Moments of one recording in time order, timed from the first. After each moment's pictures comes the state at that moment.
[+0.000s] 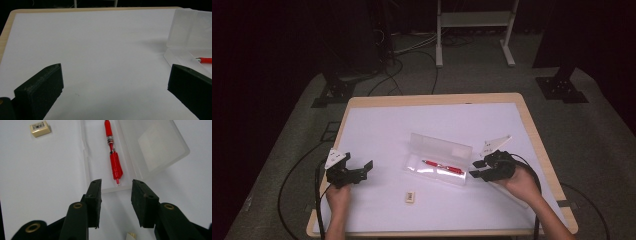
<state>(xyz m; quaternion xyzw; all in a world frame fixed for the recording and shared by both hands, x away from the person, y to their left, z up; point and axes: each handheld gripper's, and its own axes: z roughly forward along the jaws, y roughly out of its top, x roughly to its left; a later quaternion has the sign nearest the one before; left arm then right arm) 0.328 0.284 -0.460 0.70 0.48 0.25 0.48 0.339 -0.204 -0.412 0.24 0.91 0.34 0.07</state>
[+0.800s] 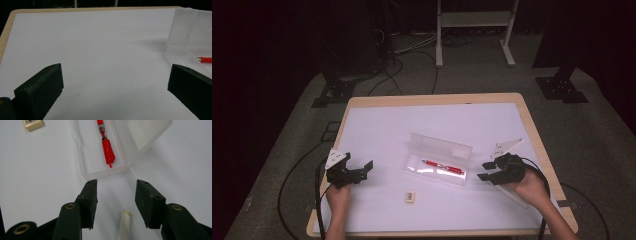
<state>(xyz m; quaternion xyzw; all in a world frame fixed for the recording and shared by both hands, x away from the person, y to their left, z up) 0.327 0.283 -0.460 0.70 0.48 0.25 0.47 0.332 -0.231 -0.420 0.27 0.90 0.34 0.07</state>
